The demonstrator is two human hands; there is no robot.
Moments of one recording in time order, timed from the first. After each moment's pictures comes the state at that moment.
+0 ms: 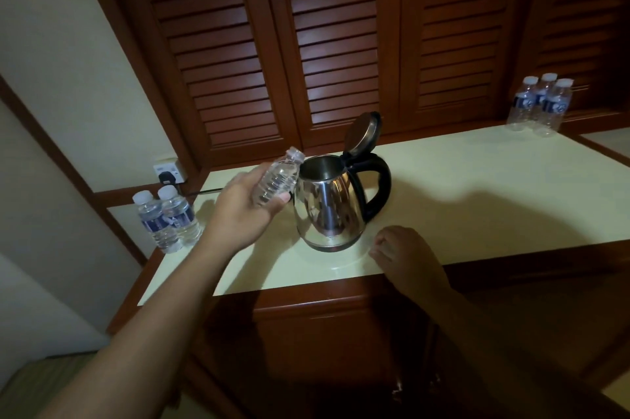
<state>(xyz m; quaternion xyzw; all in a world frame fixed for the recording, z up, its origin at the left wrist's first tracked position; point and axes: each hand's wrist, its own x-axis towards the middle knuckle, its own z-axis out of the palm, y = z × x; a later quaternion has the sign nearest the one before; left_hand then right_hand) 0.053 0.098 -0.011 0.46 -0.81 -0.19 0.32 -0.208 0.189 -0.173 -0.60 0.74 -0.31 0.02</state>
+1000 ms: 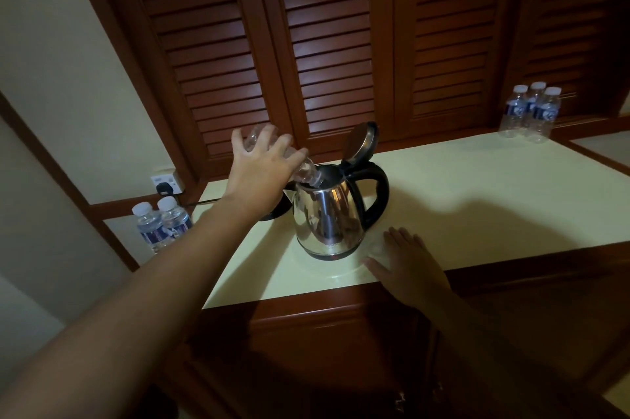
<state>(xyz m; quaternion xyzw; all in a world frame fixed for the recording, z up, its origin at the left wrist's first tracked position) 0.013 0.056 0.023 0.38 -0.85 0.34 0.08 -0.209 0.185 -0.180 -0.60 0.78 -0.17 0.00</state>
